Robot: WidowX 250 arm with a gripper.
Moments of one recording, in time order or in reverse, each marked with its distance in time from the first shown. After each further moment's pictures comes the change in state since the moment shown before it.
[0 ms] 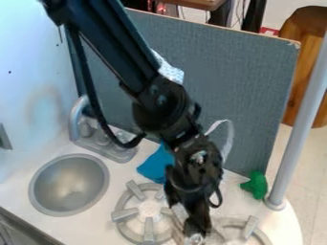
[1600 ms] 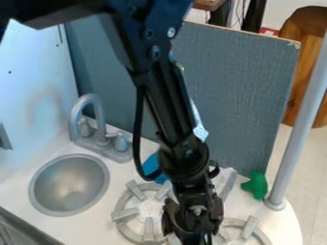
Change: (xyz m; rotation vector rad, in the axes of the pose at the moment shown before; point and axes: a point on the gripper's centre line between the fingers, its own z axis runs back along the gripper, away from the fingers) arm -0.013 -0.017 -0.061 0.061 0.065 -0.018
